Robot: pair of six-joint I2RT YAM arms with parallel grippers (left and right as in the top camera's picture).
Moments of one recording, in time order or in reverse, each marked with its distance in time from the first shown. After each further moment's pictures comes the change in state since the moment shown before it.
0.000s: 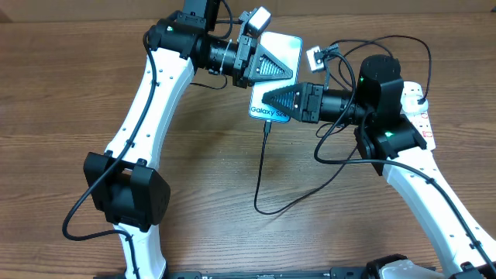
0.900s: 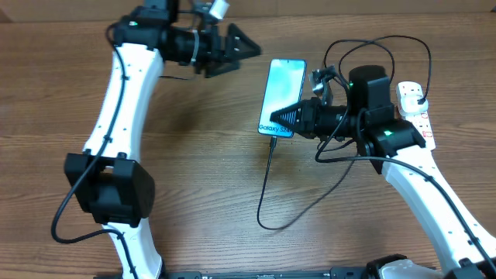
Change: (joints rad) left arm 0.161 0.000 0.000 -0.005 -0.418 -0.005; right arm 0.003 0.022 0.000 -0.426 0.174 -0.125
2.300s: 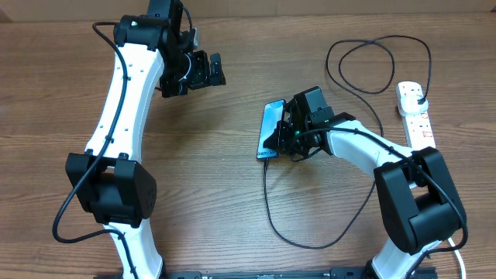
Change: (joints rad) left arm -0.022 0.000 0.000 -0.253 -0.708 0.000; right arm 0.115 0.465 0.000 0.032 0.333 -0.080
